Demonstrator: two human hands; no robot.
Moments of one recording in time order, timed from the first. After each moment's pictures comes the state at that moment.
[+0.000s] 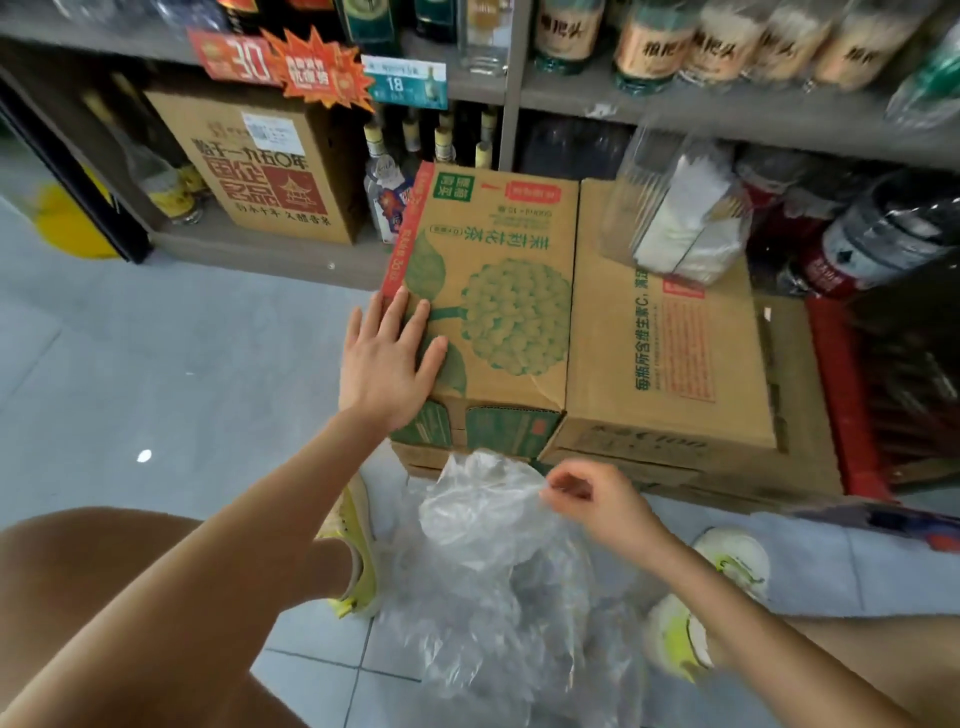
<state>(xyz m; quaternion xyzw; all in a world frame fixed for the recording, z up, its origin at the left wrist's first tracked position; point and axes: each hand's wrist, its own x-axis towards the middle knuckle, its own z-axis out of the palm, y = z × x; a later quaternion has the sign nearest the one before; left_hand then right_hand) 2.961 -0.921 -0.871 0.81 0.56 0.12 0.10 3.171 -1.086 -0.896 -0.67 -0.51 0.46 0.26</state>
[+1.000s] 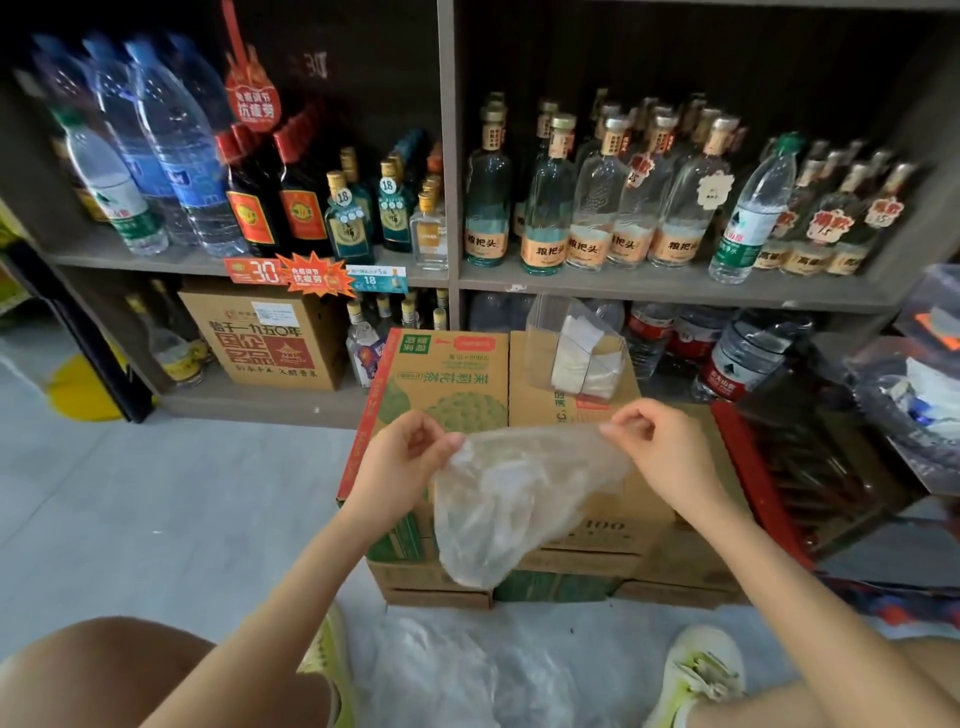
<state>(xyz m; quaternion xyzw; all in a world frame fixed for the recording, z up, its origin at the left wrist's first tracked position) 2.998 -0.988 -0.746 0.70 0.45 0.34 0.45 3.254 -1.070 -0.737 -0.77 -0.51 0.14 0.35</state>
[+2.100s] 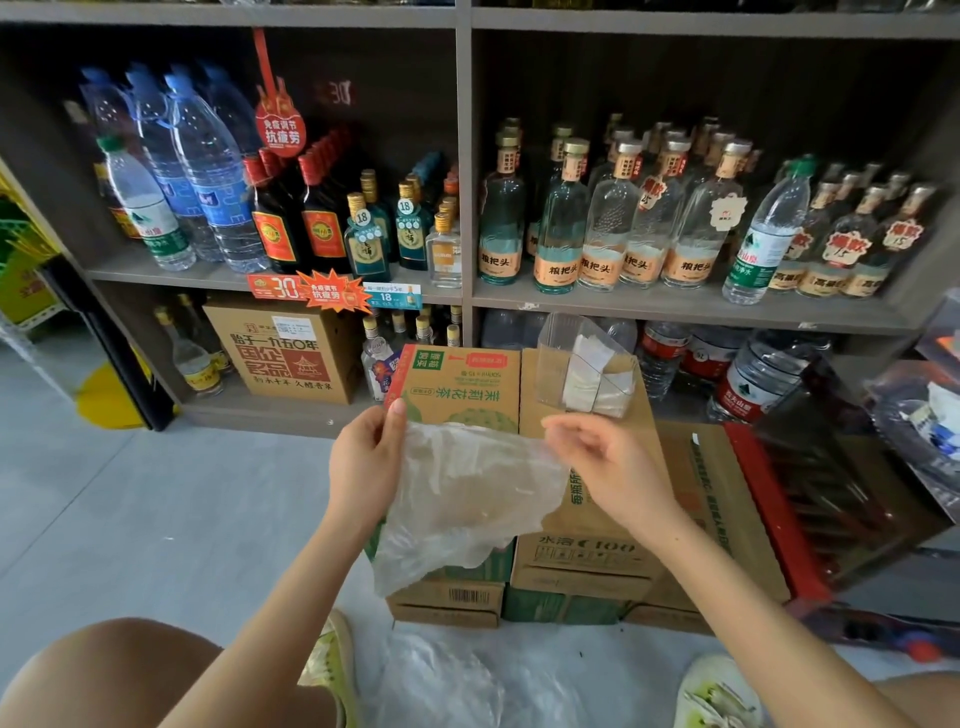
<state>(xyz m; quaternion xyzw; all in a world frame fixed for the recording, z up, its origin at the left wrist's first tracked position) 2.986 -0.976 -0.729 0.63 0.56 0.43 0.32 3.197 -1.066 -0.707 -0.64 -0.56 0.31 0.41</state>
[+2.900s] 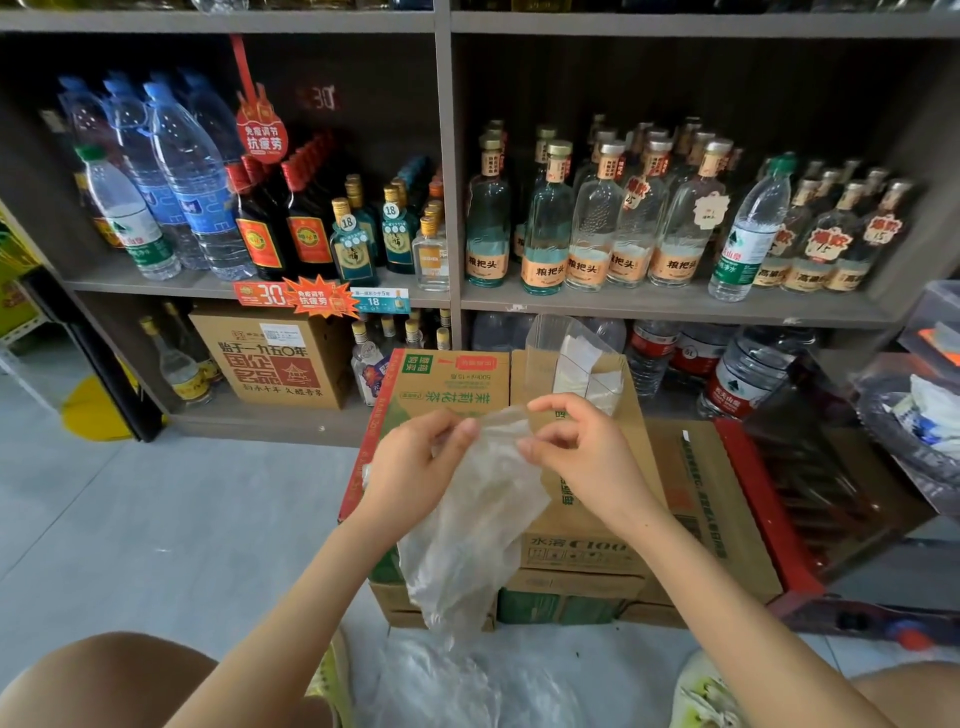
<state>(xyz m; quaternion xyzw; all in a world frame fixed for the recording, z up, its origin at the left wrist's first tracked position) 3.015 -0.984 -0.722 0.79 0.43 0.34 0.28 3.192 -1.056 -0.704 -0.62 -0.52 0.33 0.48</state>
